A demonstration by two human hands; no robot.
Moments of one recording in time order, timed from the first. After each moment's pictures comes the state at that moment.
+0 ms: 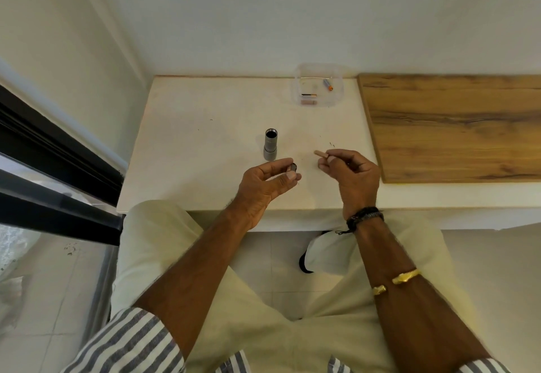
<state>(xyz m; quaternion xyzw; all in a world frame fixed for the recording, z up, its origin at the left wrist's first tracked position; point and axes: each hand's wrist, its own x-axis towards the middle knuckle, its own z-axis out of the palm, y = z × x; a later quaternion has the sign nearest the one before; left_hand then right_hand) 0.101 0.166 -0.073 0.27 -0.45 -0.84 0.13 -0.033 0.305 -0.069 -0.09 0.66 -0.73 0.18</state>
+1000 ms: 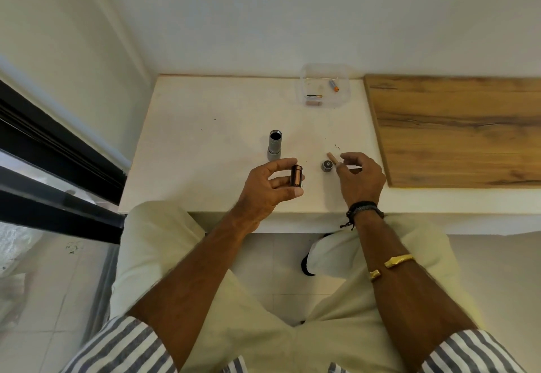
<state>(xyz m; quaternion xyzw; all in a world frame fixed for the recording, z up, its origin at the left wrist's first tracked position) 0.103 0.162 -0.073 0.26 -0.59 -0.75 0.11 -0.063 0.297 -0.098 -0.11 0.87 -0.47 0.05</state>
